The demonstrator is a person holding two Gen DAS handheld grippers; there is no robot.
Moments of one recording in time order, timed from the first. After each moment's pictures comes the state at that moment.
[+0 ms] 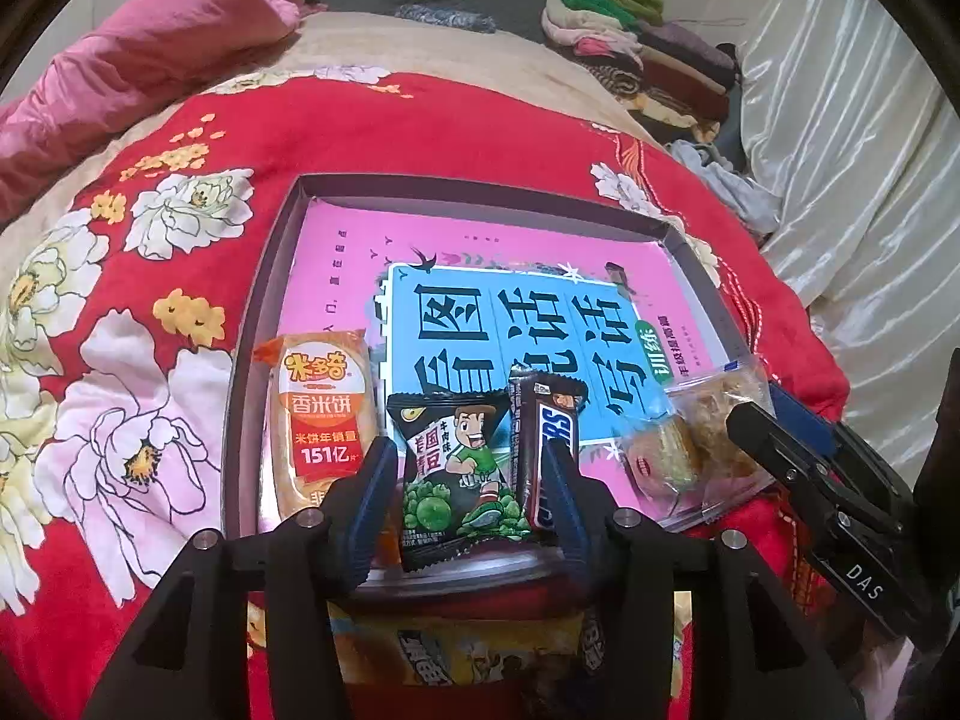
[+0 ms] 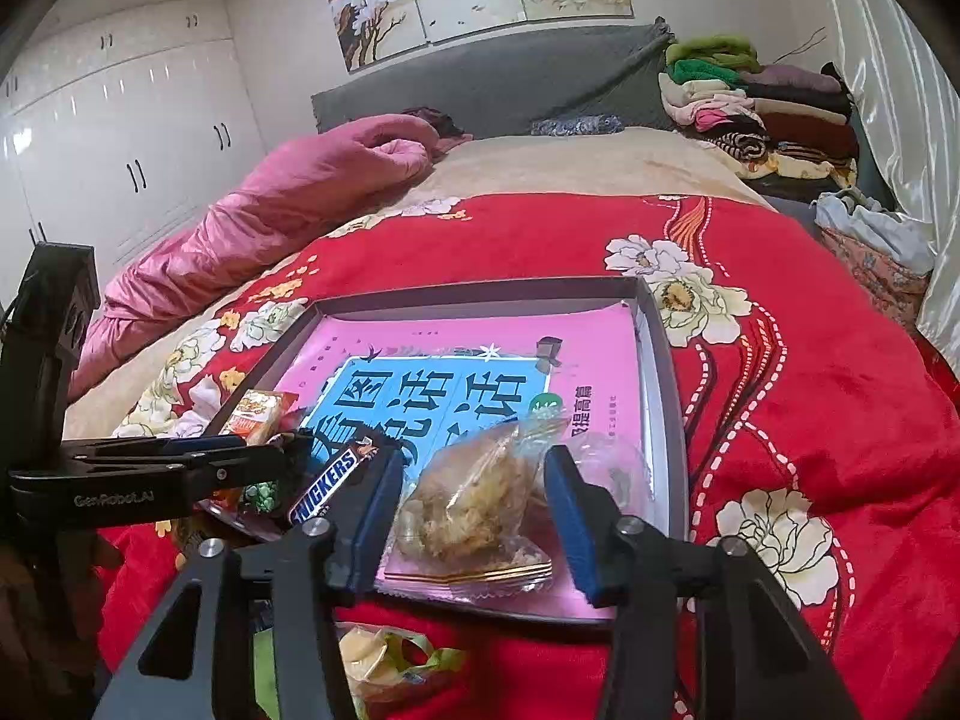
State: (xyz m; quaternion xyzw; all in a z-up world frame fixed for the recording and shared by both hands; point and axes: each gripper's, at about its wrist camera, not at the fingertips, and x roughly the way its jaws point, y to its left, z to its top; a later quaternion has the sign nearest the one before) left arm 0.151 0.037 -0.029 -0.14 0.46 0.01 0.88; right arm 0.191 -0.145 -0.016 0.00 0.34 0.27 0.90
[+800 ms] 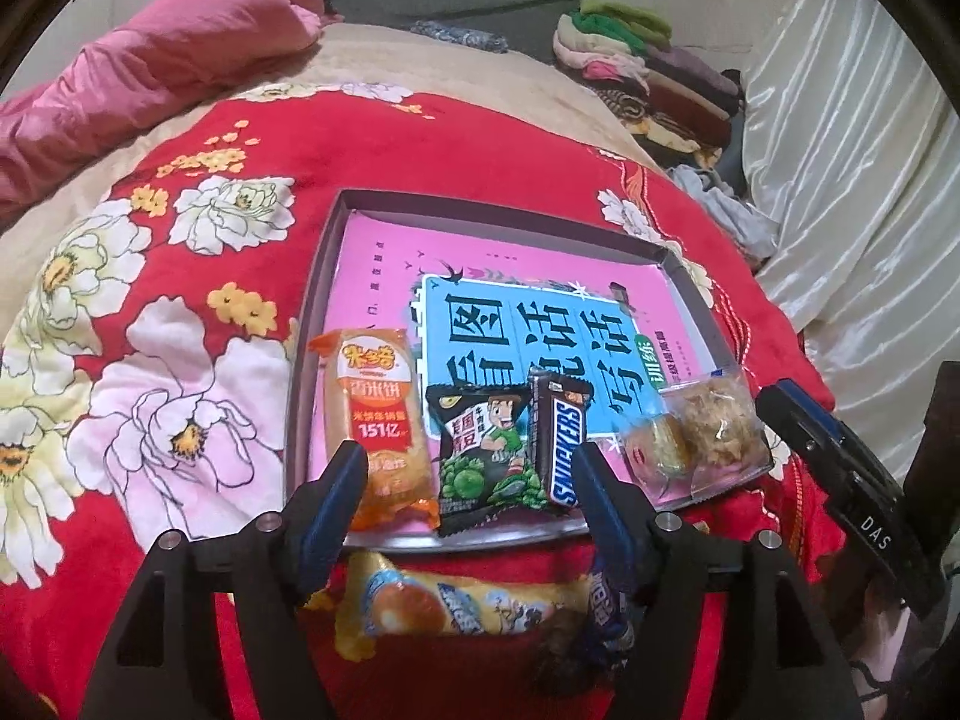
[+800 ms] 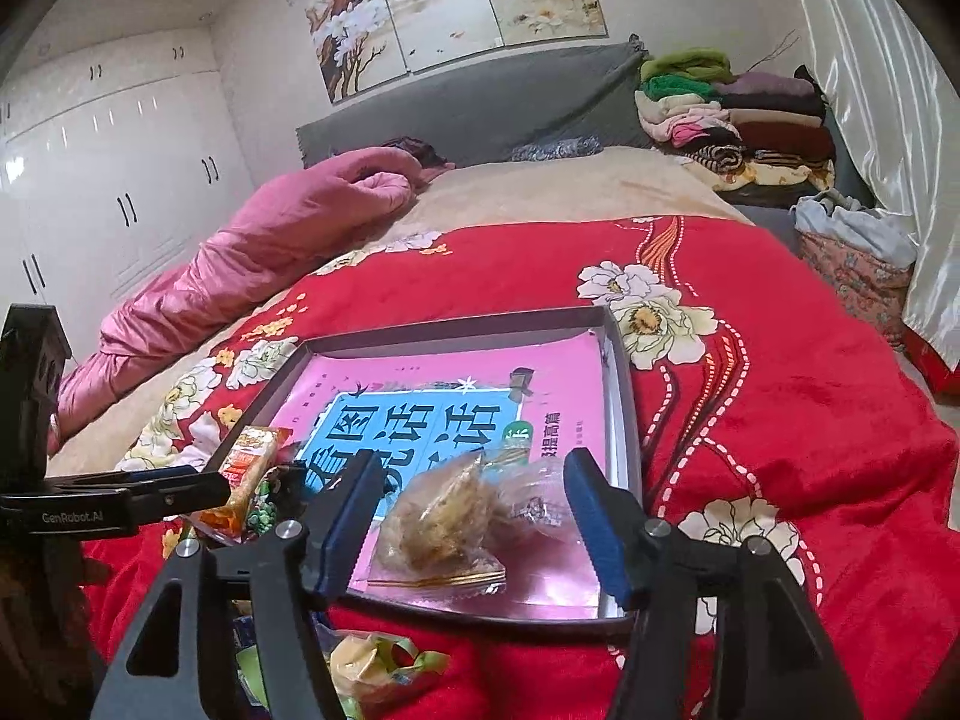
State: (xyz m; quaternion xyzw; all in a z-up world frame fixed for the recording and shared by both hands) left arm 0.121 0.055 -0.014 -0.17 0.44 0.01 0.88; right arm 0.186 -0.166 -0.002 0.03 0.32 0.25 0.91
